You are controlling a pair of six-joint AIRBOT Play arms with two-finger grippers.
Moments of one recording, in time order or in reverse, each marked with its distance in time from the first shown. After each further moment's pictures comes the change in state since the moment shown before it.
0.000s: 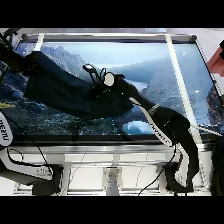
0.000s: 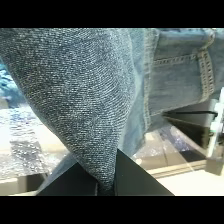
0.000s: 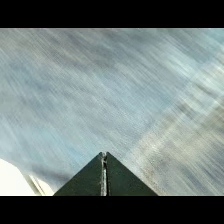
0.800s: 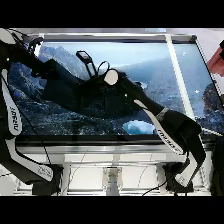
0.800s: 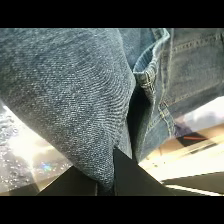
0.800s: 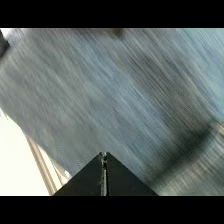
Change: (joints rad) left arm -0.109 -0.150 -0.010 -0.065 0.028 0.021; right arm 0.080 0.124 -0.077 0.181 -0.298 -0.205
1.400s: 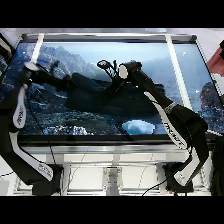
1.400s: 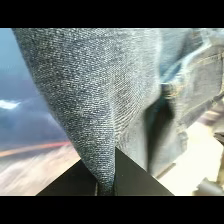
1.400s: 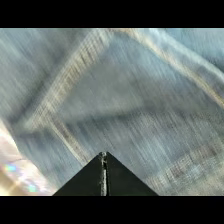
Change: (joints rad) left arm 0.074 -0.106 -0.345 -0.312 0.317 0.230; right arm -0.161 0.027 -0.010 -0.501 0.473 0.120
